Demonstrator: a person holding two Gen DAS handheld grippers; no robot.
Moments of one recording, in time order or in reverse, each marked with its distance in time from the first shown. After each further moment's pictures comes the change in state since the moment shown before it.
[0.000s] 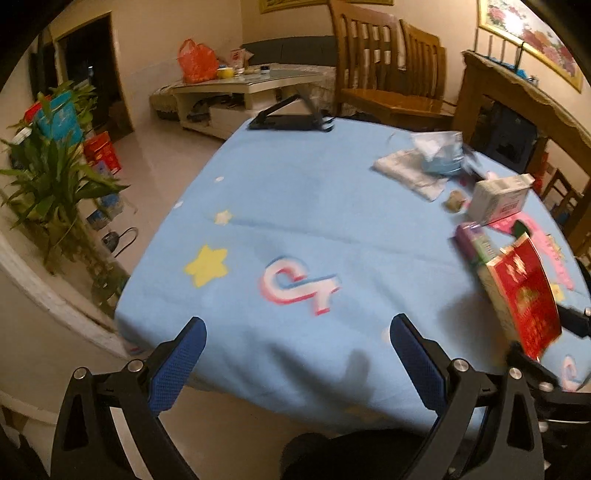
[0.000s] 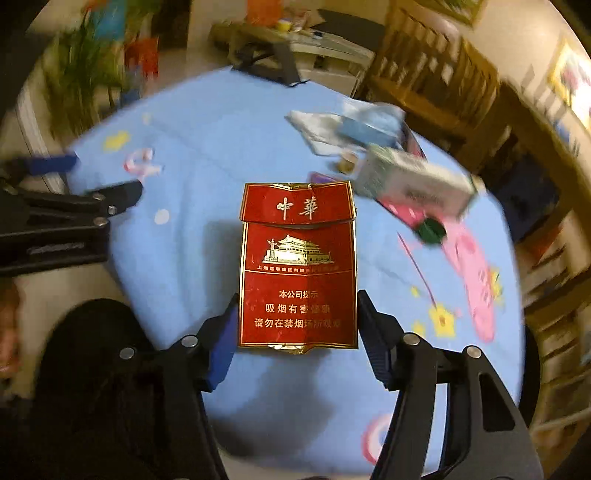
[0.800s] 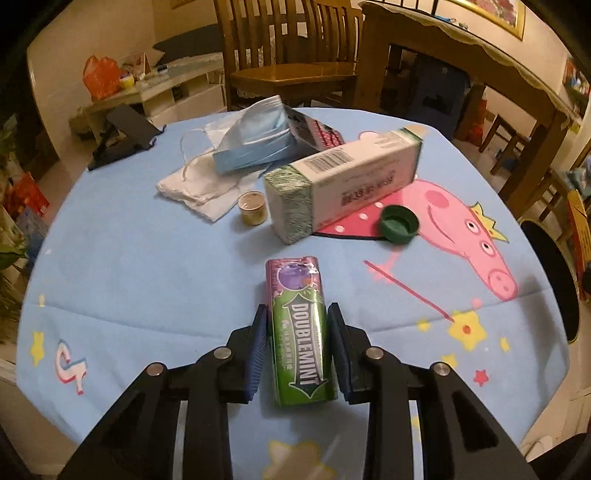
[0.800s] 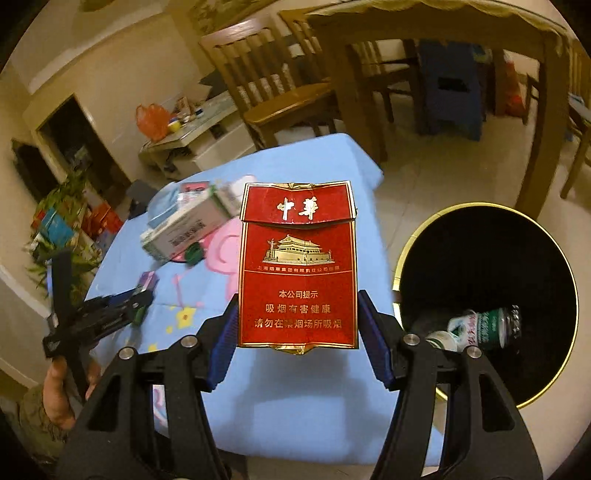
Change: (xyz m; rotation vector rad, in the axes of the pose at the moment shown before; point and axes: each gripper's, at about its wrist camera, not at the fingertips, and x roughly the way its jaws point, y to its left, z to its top) left arm 0.036 -0.176 0.034 0.205 0.087 -0.159; right arm -0.059 -0.286 -0.081 0.553 -0.177 0.082
